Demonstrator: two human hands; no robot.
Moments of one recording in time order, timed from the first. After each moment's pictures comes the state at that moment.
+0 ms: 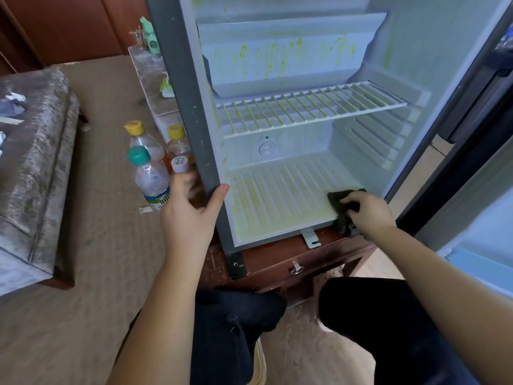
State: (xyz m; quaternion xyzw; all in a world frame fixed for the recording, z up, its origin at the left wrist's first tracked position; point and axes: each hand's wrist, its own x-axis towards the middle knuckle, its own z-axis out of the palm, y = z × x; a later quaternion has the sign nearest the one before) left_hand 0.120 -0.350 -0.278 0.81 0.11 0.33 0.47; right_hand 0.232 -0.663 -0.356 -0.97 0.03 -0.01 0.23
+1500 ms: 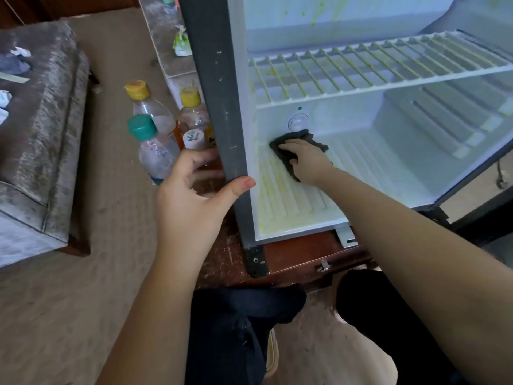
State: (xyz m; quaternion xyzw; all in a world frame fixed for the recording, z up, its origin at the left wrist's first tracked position) left_hand 0.126 -0.334 -0.269 0.78 0.12 0.26 0.56; right_hand 0.336 -0.494 -0.368 -0.95 -0.21 0.06 0.22
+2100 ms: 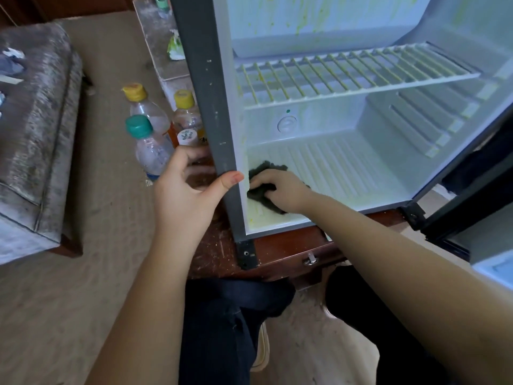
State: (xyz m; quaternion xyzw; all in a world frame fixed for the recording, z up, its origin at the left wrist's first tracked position) left_hand 0.124 -0.335 -0.268 0.79 0.11 0.26 0.55; right_hand 0.265 -0.484 -0.369 -0.88 -0.25 0.15 0.37
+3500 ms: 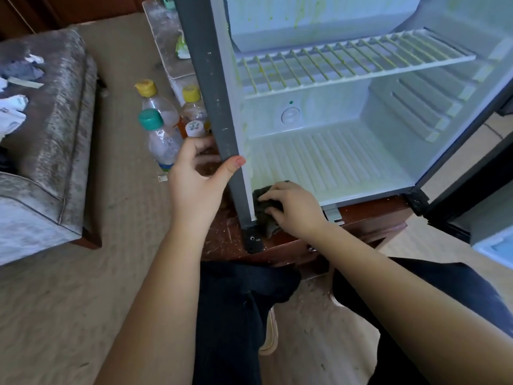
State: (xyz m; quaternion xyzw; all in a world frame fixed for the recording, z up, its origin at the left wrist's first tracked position) left_hand 0.124 -0.338 -0.276 0.78 0.10 0.28 0.55; right_hand 0.186 -0.502 -0.364 -0.92 -0.29 0.03 0.27
